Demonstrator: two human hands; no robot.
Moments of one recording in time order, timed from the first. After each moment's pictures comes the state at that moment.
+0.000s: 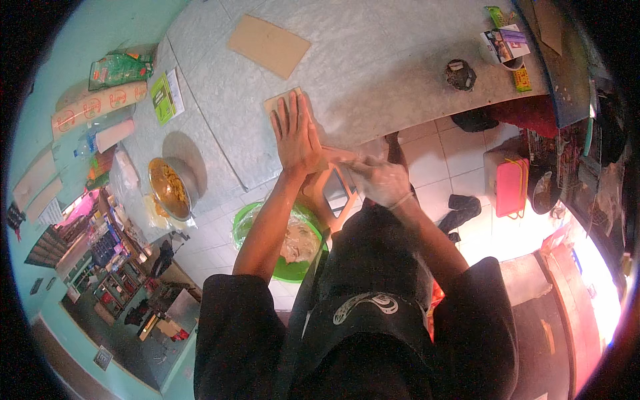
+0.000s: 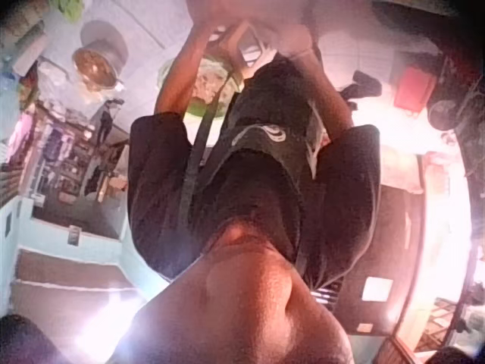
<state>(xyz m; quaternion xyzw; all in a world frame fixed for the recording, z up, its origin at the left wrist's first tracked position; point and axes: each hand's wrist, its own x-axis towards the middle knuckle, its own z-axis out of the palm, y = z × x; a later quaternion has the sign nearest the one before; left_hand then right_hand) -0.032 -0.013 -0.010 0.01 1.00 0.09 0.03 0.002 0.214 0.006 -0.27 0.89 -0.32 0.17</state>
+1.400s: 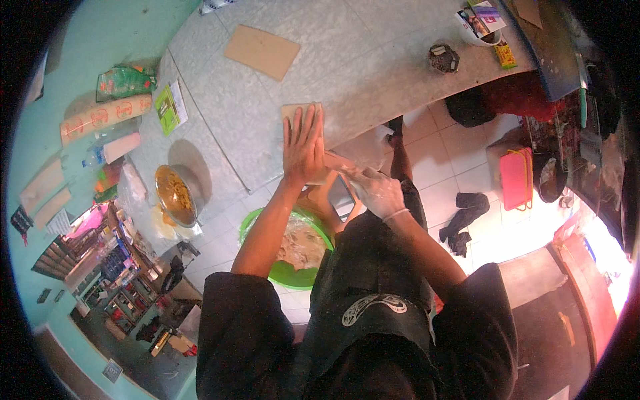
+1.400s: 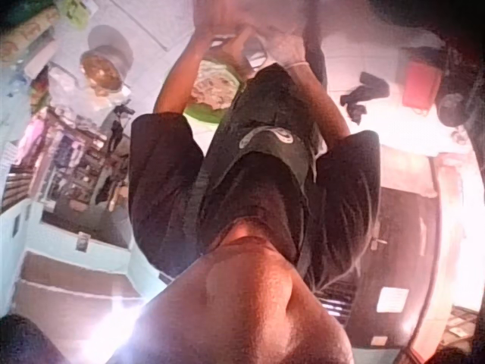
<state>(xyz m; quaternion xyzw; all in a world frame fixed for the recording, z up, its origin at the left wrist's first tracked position) -0.009 -0.009 0.002 0.15 0.98 0.14 0.03 0.052 0.210 0.013 -0.18 0.91 -0.31 0.22</state>
